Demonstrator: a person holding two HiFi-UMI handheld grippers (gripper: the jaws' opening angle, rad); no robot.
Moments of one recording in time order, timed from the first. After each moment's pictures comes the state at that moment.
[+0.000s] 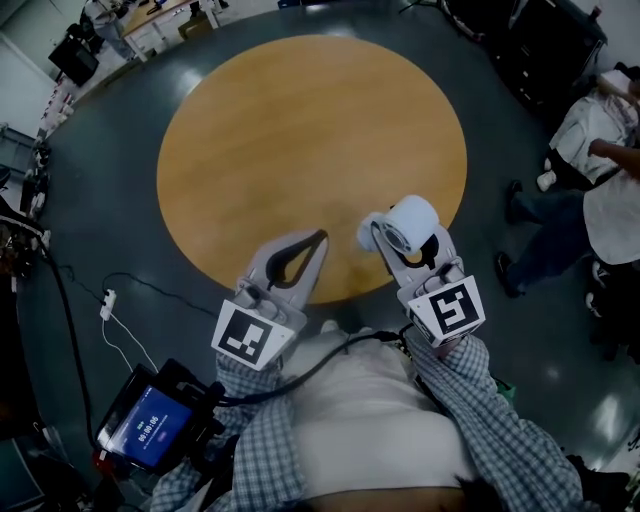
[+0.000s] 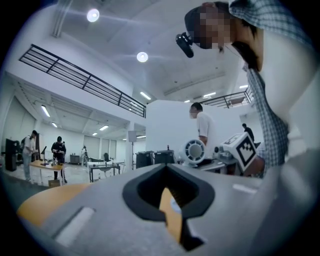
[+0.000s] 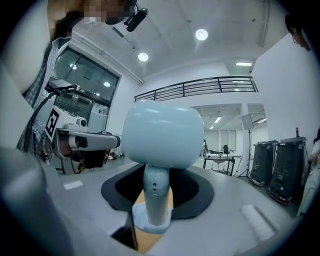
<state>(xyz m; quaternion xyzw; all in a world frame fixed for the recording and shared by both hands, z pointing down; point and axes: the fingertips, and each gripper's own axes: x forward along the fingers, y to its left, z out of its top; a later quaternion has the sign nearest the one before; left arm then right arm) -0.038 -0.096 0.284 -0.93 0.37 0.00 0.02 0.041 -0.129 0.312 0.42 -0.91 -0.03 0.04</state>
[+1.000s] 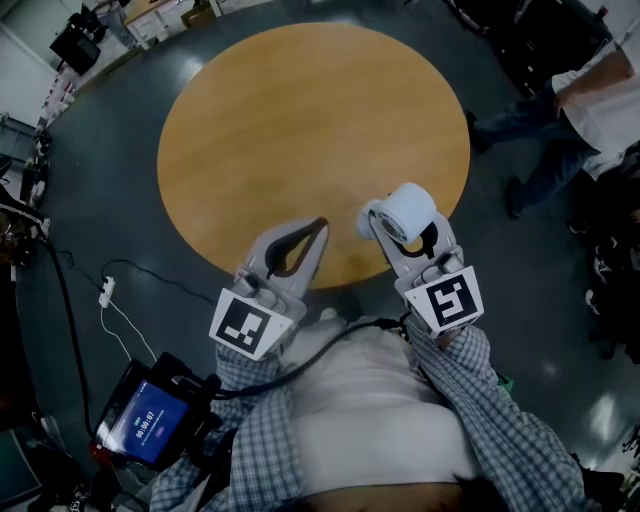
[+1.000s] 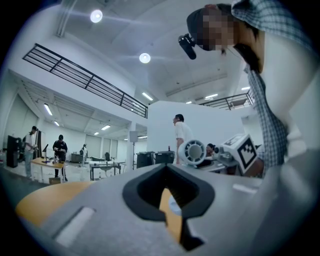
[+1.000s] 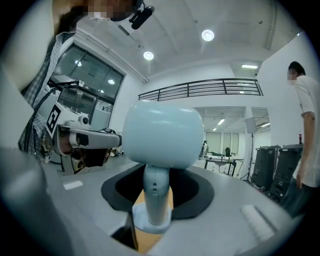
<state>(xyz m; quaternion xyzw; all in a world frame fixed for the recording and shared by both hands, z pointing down) -0.044 -0.099 0.288 -0.93 0.37 0.02 0.01 0.029 -0.132 0.317 0.41 -0.91 -0.05 0.05</state>
